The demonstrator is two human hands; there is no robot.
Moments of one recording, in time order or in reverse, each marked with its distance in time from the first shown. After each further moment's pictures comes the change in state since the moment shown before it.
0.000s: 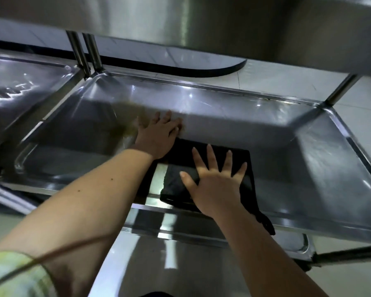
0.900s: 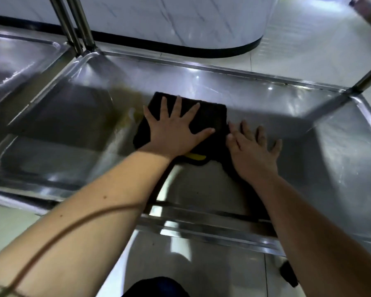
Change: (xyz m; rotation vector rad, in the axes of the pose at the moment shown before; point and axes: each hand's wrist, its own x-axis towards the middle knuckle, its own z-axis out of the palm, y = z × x) left_hand 0.023 0.038 0.022 0.125 -0.033 -0.142; right_hand 0.089 0.078 0.002 0.161 0.048 0.122
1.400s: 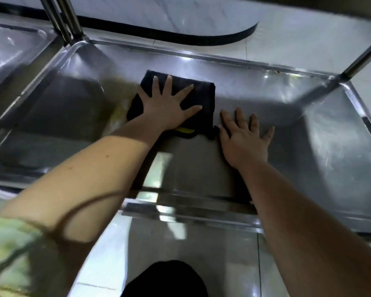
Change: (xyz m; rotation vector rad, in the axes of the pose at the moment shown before) left_hand 0.036 -0.017 -0.016 -0.002 -0.066 0.042; right_hand 0.007 -0.009 0.000 -0.095 -0.018 0.016
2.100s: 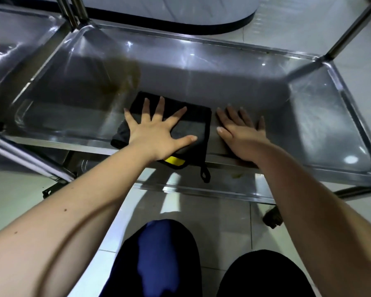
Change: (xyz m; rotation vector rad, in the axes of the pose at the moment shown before) left_hand -0.163 0.007 0.016 -0.022 -0.087 -0.002; right_hand -0.073 0.031 -0.013 0.019 -0.154 -0.181
